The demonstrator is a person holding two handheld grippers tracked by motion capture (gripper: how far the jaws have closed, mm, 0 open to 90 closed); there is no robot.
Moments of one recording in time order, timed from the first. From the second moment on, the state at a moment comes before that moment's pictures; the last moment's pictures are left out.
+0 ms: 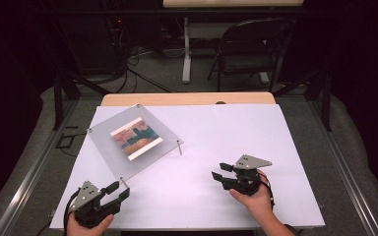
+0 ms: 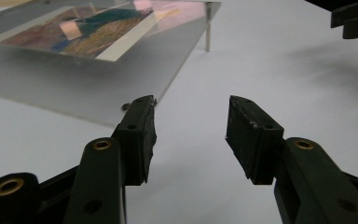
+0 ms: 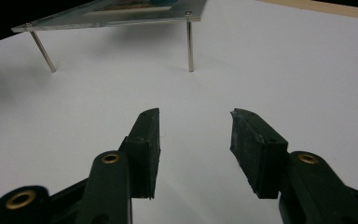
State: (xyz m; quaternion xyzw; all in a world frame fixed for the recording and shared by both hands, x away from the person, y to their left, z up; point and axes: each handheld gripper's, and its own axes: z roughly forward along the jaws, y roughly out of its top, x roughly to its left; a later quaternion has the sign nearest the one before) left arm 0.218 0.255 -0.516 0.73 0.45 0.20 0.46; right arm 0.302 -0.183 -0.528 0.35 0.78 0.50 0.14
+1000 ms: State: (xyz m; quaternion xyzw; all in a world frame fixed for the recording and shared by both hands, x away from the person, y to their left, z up) left arm 0.263 0.262 -0.548 0.76 0.48 0.16 0.41; right arm 0.338 -0.149 -0.528 0.32 0.79 0.51 0.11
